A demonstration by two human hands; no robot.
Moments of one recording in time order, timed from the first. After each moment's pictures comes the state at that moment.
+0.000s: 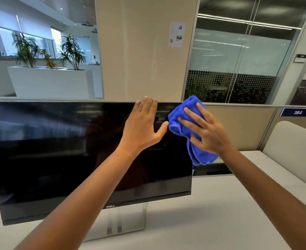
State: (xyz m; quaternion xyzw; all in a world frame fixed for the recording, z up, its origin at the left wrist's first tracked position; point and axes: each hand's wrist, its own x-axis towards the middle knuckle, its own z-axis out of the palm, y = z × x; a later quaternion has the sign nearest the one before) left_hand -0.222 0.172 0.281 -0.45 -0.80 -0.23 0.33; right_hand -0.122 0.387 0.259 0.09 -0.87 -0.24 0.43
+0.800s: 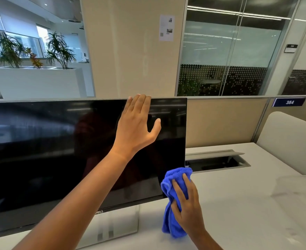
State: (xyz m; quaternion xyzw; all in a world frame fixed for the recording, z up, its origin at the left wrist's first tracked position) left_hand -0.215 0.194 0.275 -0.45 -0.80 -0.24 0.33; right_hand -0.081 0.315 0.042 -0.13 -0.89 0.06 0.43
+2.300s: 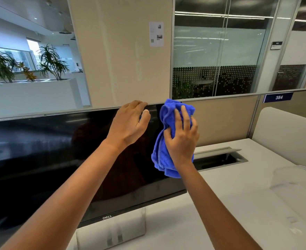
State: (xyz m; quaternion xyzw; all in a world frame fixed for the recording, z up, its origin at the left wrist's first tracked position) left_hand -0.218 0.174 0.312 -0.49 -0.79 -0.28 0.22; right_hand -0.158 0.308 0.225 -0.29 -0.77 -0.02 0.56
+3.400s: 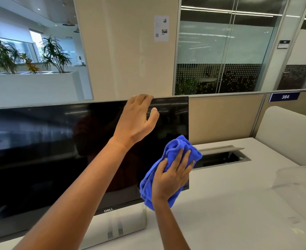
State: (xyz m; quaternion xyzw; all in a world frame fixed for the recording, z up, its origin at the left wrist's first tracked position) left_hand -0.220 0.178 0.297 -0.49 -0.79 -0.31 0.22; right_hand -0.172 0.240 0.127 -0.42 -0.69 0.21 0.55
